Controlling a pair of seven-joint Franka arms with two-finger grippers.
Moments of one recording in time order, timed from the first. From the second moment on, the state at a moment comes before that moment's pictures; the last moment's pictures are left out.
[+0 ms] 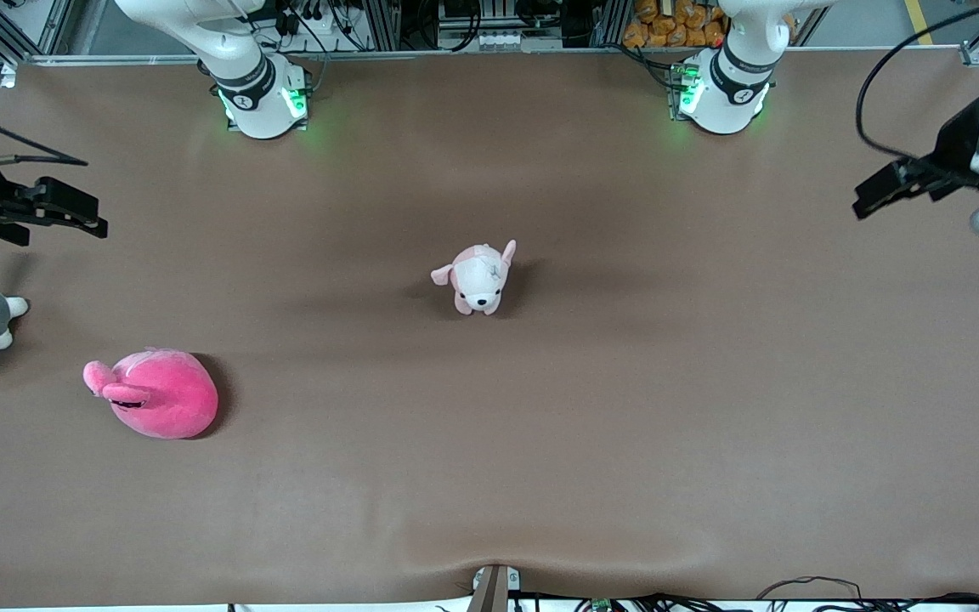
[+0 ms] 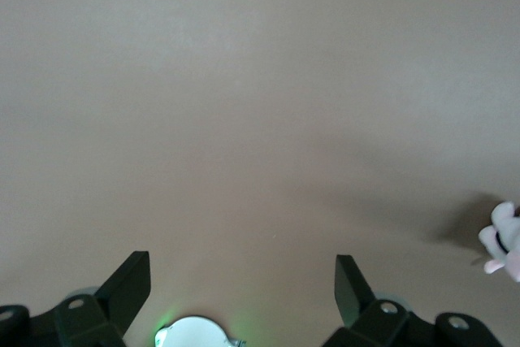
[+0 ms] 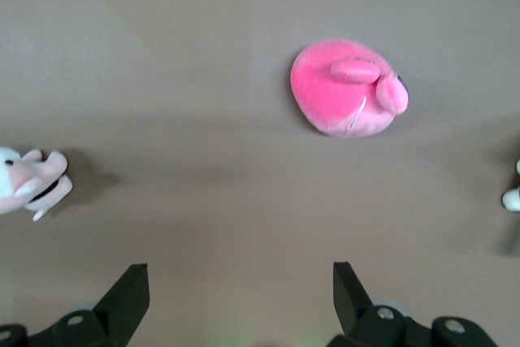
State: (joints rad) left arm 0.12 -0.07 -0.22 -1.59 0.04 1.47 -0.33; right arm 0.16 0.12 -0.12 -1.33 0.06 1.41 -0.04
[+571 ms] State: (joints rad) left arm 0.00 -0.26 -0.16 -1.81 0.03 1.53 -0.33; right arm 0.12 -0.08 -0.14 -1.61 0.04 1.57 -0.11
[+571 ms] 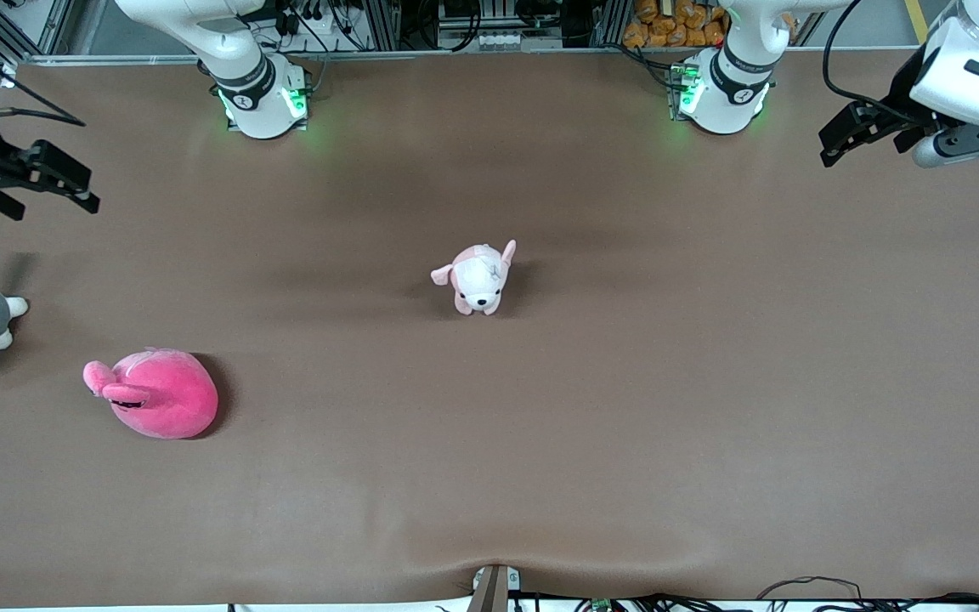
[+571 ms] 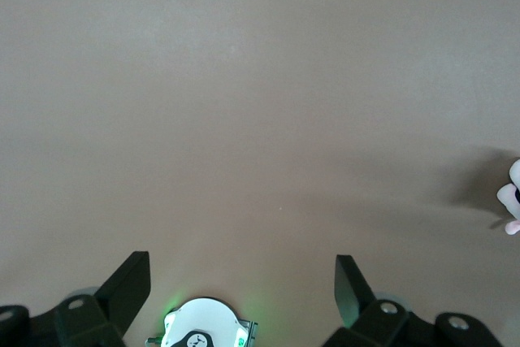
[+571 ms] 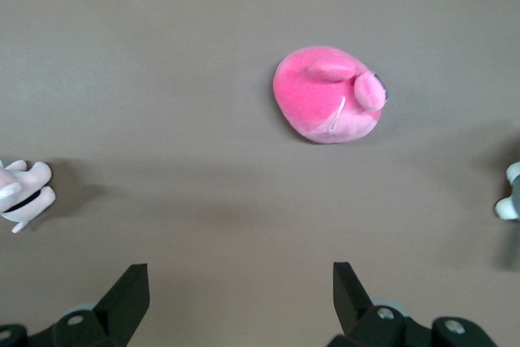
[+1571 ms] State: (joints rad) left arm 0.02 -0.13 -0.14 -1.65 0.03 1.46 -0.21; right arm 0.07 0.08 -0.14 -1.40 0.04 1.45 -0.20
